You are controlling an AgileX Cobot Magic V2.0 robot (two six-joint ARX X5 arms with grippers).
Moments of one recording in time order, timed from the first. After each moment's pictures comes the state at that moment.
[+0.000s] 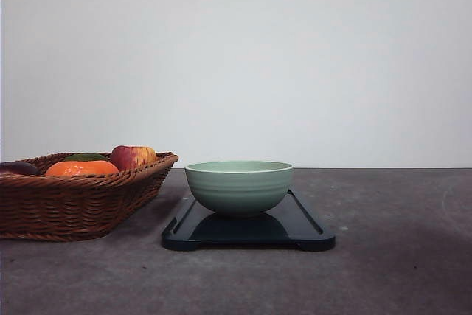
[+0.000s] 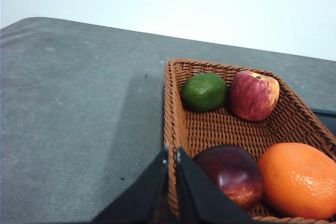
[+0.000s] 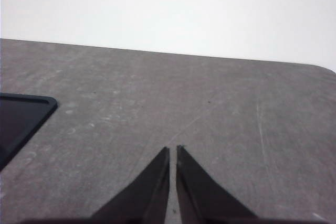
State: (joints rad) left_arx 0.00 0.00 0.03 -0.15 0.02 -0.15; right_arx 0.00 0.00 0.02 -0.07 -0.05 -0.02
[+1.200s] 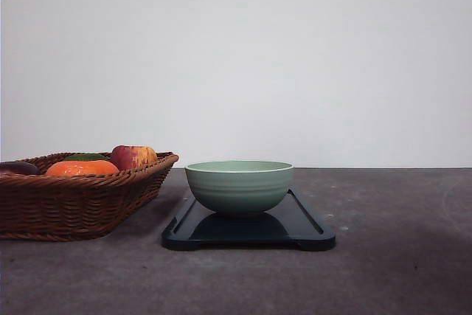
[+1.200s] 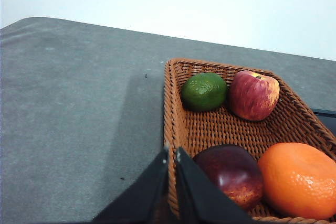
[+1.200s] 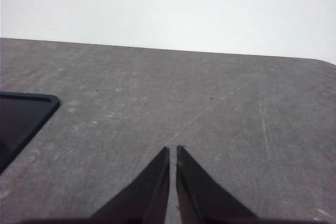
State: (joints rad) left_arx 0.00 0.00 0.03 -0.15 0.02 -0.15; right_arx 0.00 0.00 0.02 -0.08 -0.05 -0.01
